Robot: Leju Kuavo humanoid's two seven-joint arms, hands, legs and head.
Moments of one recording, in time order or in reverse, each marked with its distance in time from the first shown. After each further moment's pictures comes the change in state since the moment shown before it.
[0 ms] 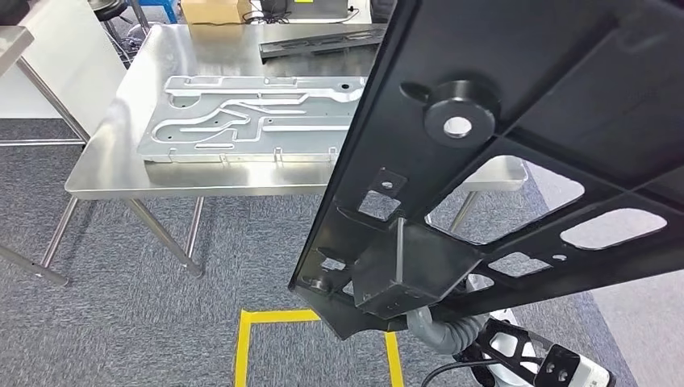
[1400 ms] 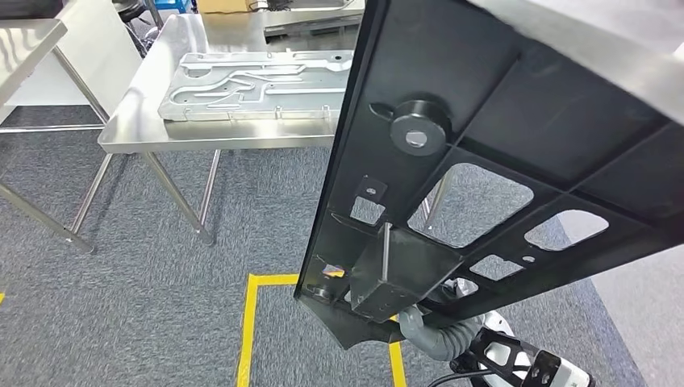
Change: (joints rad) left arm -0.004 0.001 0.000 0.000 -0.015 0.002 0.010; right arm 0.052 -0.003 0.008 0.022 0.031 -0.035 0.000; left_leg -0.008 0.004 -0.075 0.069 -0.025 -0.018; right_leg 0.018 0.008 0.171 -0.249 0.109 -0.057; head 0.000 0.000
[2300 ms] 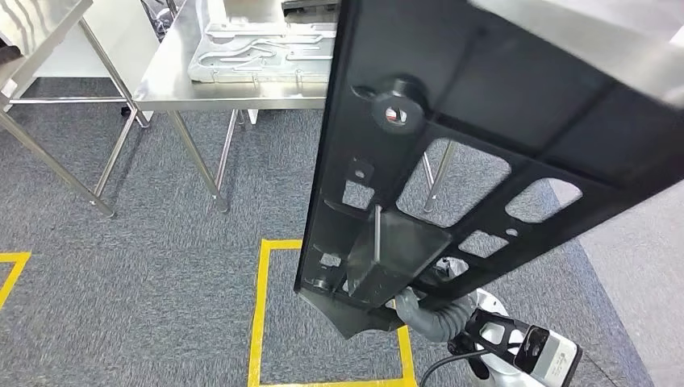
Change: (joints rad) left arm 0.002 0.003 0.001 0.000 0.010 -0.002 -0.006; right arm -0.088 -0.034 0.021 0.063 -0.044 0.002 0.001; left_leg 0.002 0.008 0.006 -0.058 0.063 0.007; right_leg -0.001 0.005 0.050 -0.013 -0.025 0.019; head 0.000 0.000
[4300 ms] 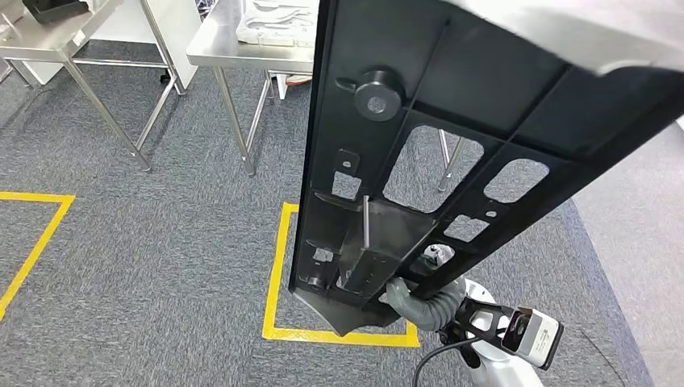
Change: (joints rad) left arm -0.009 -0.017 0.001 0.000 0.012 0.024 0.023; right arm -0.047 0.004 0.023 0.075 -0.026 0.011 0.003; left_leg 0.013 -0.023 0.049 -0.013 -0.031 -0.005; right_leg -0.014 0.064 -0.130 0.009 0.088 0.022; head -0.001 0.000
